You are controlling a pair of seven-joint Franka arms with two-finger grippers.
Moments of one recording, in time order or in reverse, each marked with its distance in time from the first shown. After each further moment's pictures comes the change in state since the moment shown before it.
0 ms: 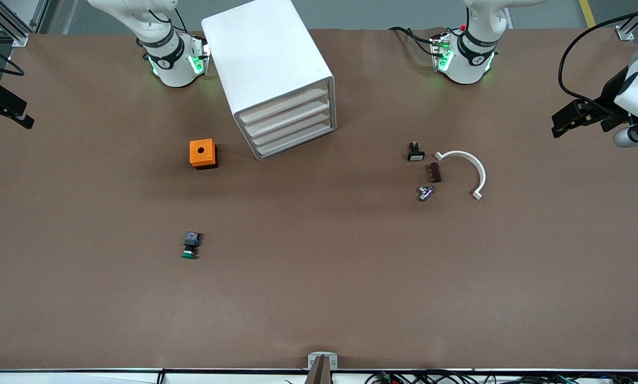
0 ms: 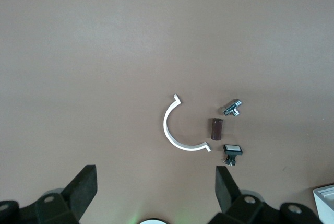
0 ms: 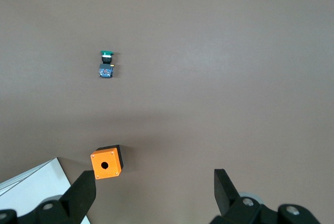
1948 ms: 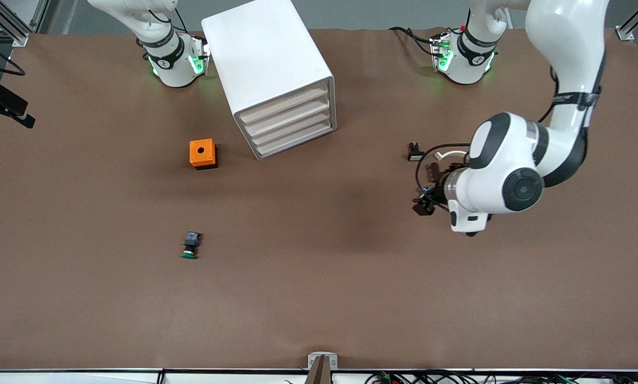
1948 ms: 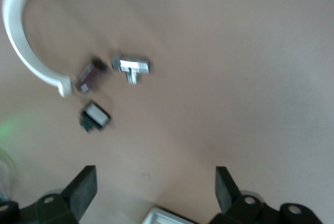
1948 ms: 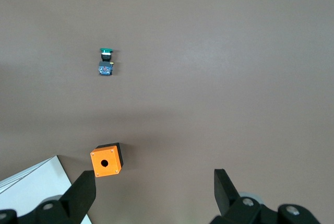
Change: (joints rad) left arm -0.221 0.521 -0.088 0.018 -0.244 0.244 -1.039; right arm 0.000 0.000 -0.001 -0.003 0.000 -0.006 0.000
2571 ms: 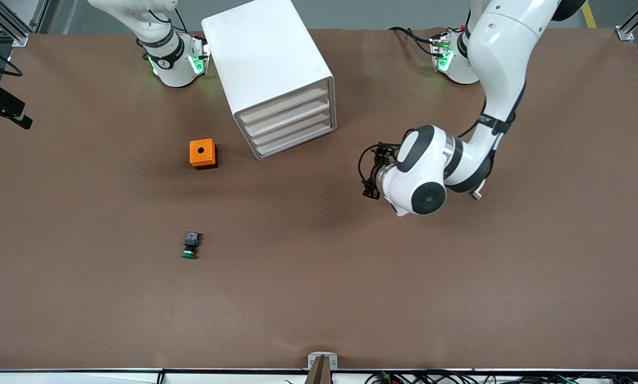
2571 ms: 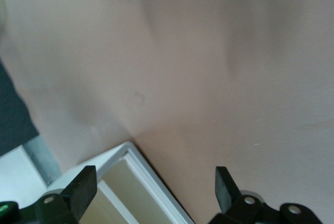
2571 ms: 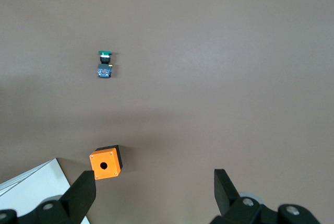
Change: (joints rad) left arm -0.184 0.155 -0.002 0.003 -0.213 0.003 -0.586; right arm -0.002 0.019 -0.004 0.003 0.000 0.008 0.000
